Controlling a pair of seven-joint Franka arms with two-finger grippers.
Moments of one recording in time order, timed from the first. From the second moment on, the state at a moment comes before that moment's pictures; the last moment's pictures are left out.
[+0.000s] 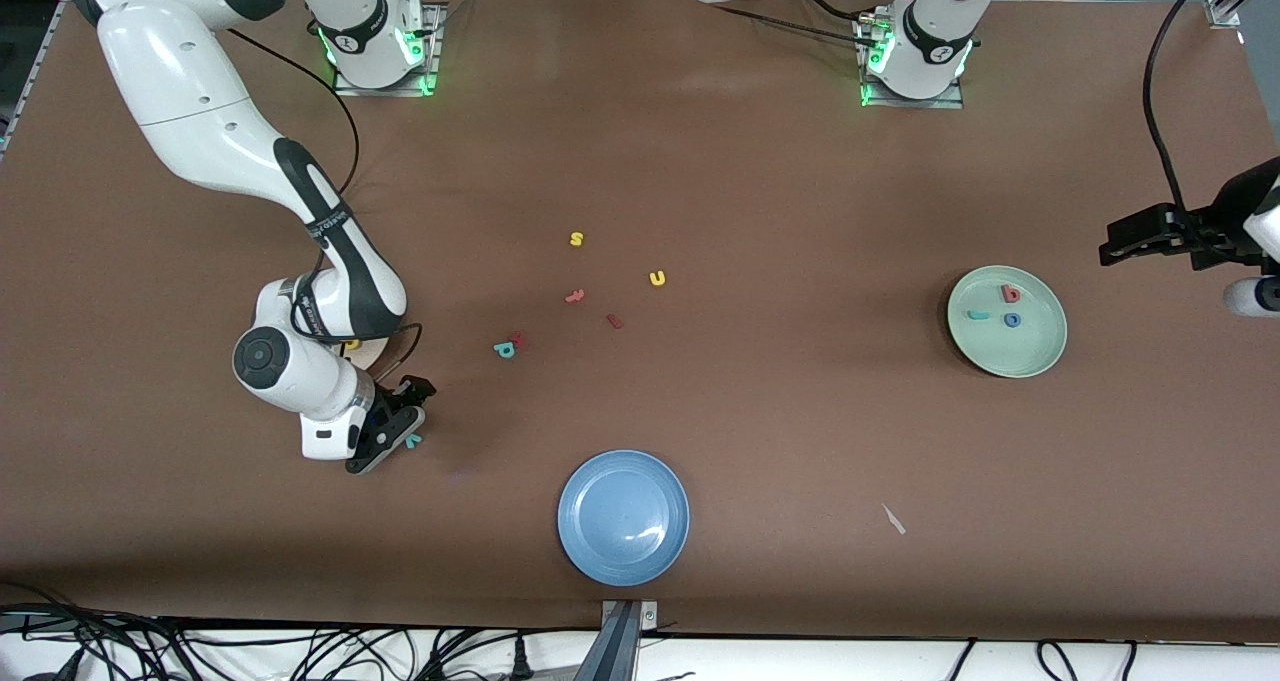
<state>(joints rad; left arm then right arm) 0.27 0.34 -0.39 -1.13 0.12 1.32 -0.07 0.01 0.86 0.19 -1.53 -0.07 2.50 -0.61</state>
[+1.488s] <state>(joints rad) 0.03 0.31 -0.07 -1.13 0.05 1.31 0.03 0.03 0.82 0.19 -1.55 -0.07 2.49 -0.60</state>
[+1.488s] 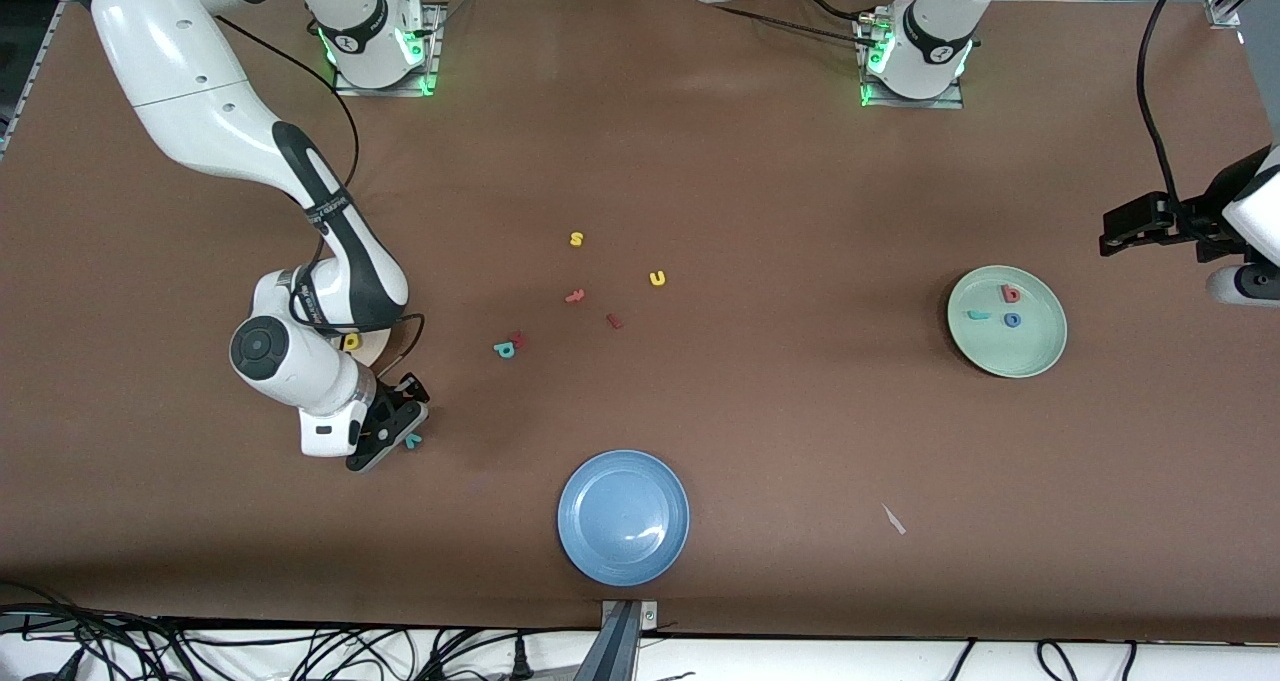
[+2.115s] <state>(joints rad) 0.03 0.31 -0.07 -1.13 0.05 1.31 0.03 0.03 0.83 0.19 -1.55 -0.07 2.50 -0.60</state>
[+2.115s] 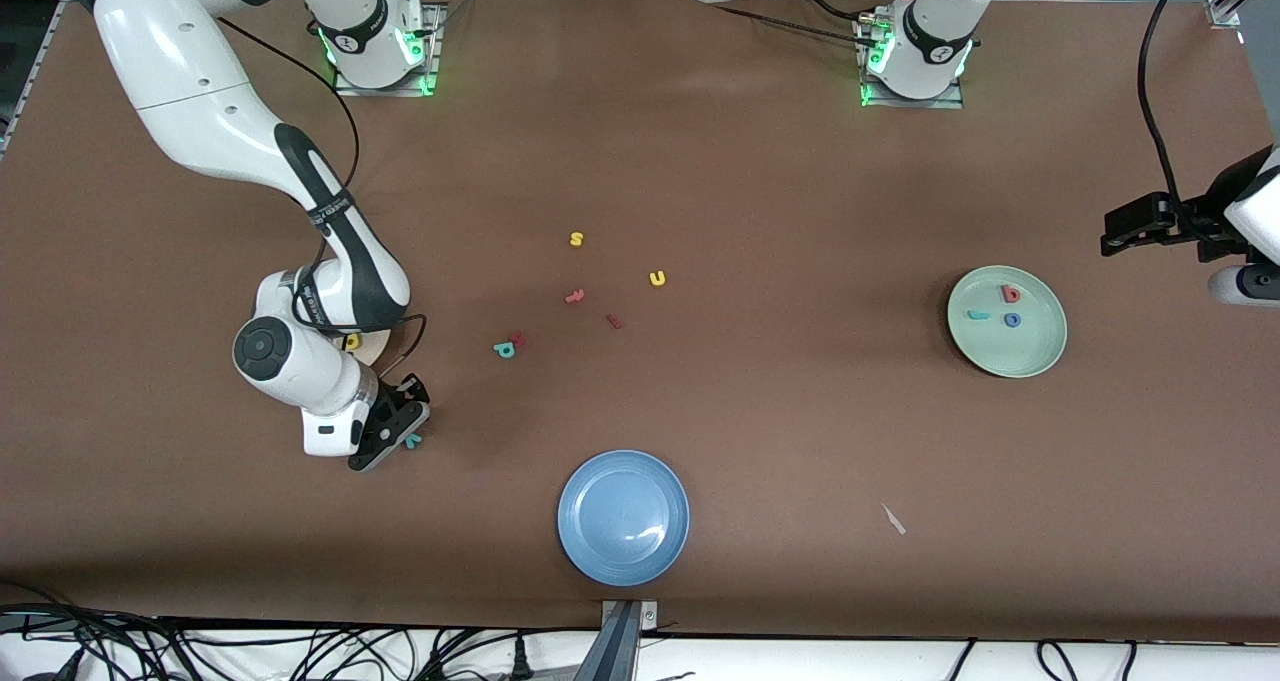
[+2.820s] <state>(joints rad) 0.03 0.31 -0.07 -1.13 0.05 1.31 0.03 0.03 0.83 0.19 -1.55 -0.07 2.51 -0.60</state>
